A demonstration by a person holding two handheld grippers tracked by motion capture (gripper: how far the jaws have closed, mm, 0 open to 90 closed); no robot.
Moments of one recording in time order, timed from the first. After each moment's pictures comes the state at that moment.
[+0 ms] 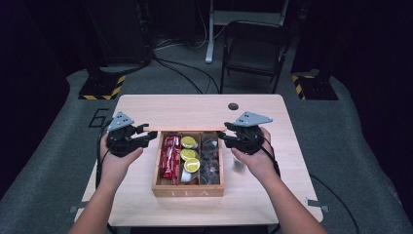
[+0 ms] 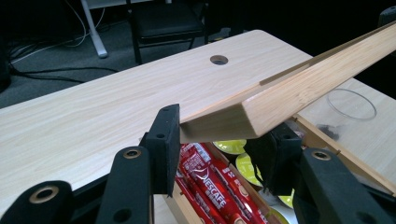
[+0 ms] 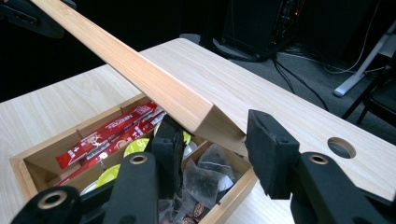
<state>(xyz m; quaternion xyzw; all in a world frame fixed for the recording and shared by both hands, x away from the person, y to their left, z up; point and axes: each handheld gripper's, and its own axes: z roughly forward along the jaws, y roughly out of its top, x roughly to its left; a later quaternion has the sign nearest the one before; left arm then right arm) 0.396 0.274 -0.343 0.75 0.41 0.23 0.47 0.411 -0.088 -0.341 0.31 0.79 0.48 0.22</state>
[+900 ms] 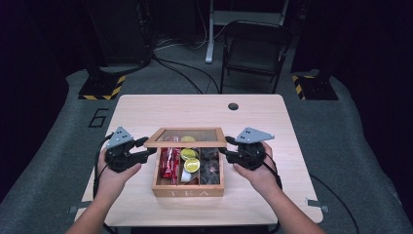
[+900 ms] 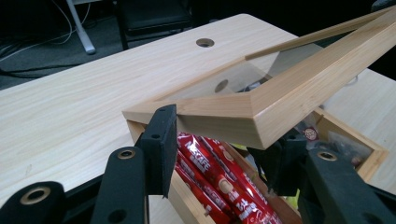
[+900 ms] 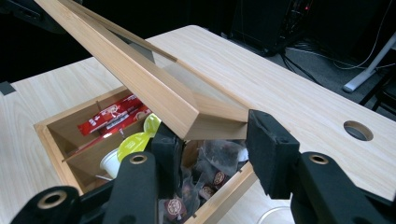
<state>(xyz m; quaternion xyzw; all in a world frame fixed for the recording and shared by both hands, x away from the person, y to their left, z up) 0.367 0.279 -0.370 0.77 0.38 0.22 0.47 0.382 -0.094 -0.366 0.30 0.80 0.48 0.21</state>
